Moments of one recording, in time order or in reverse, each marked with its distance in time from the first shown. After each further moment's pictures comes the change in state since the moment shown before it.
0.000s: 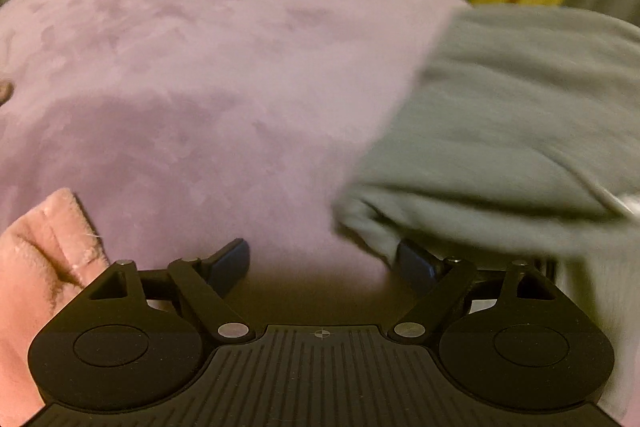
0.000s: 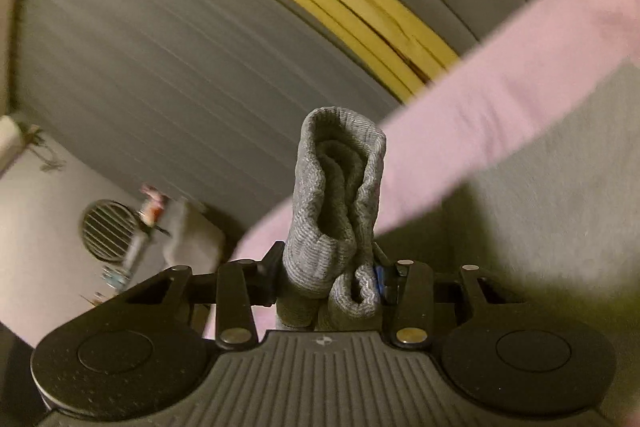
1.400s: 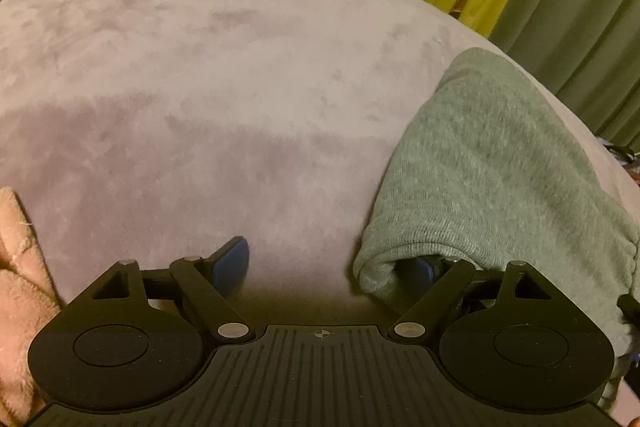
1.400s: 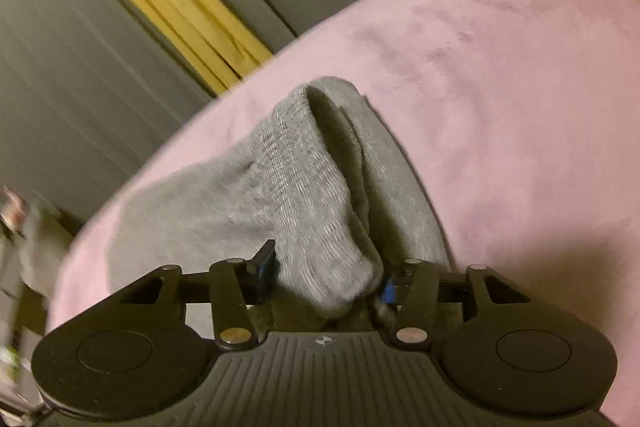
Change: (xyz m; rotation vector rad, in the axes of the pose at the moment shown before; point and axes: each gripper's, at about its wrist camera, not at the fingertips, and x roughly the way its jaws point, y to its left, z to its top) left arm 0.006 -0.042 -0.018 0.106 -0.020 -0.081; right arm -0.073 -0.148 0.001 0.025 -0.022 -0.436
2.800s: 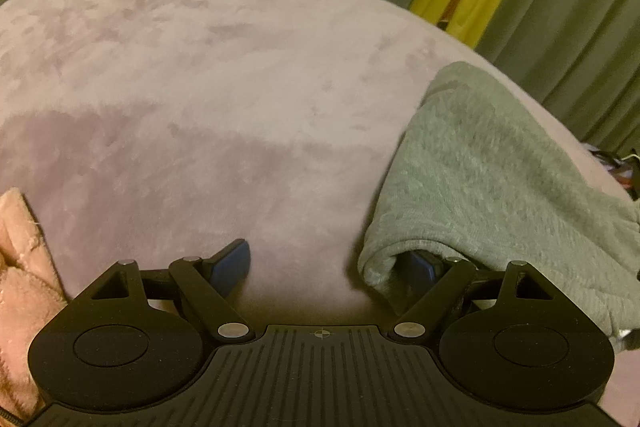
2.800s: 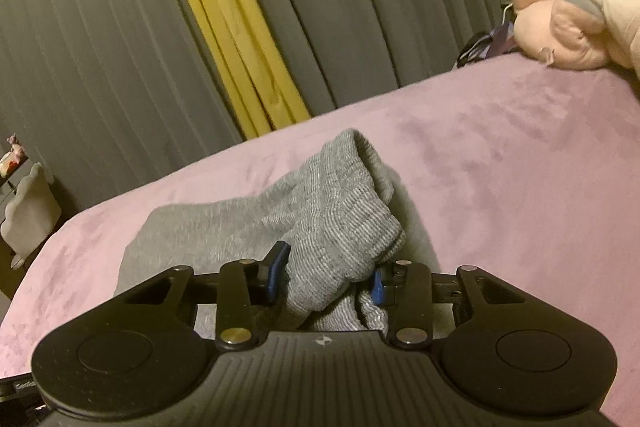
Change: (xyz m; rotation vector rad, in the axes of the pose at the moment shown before) left arm -0.018 0.003 -0.001 0.011 -0.033 -0.048; right arm -0.046 0.054 0.002 -0.315 -0.173 -0.058
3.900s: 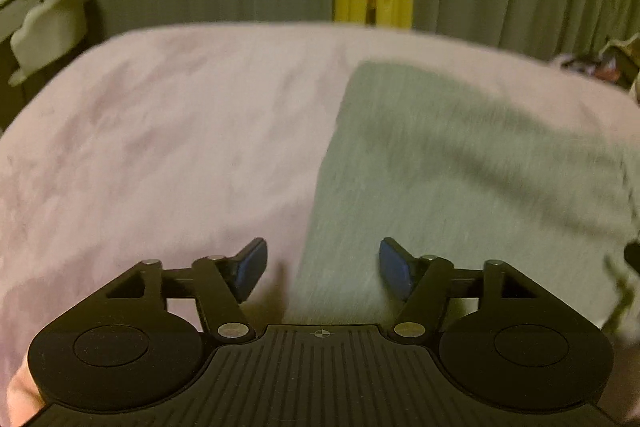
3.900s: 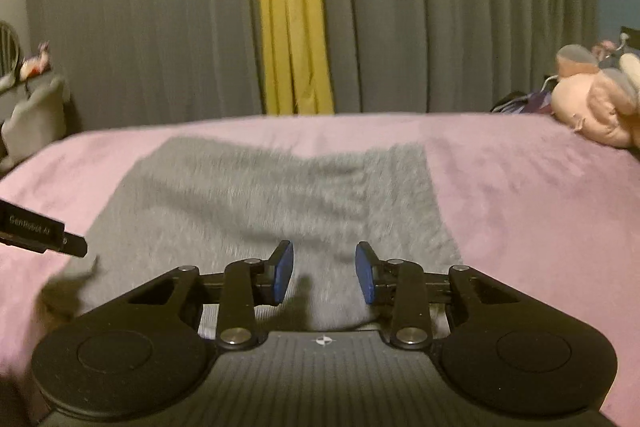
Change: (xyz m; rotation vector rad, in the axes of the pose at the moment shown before) left arm 0.008 -0.081 0.020 0.400 -0.080 0.047; right arm -0.003 0.030 -0.052 -0.311 -0.071 -0.004
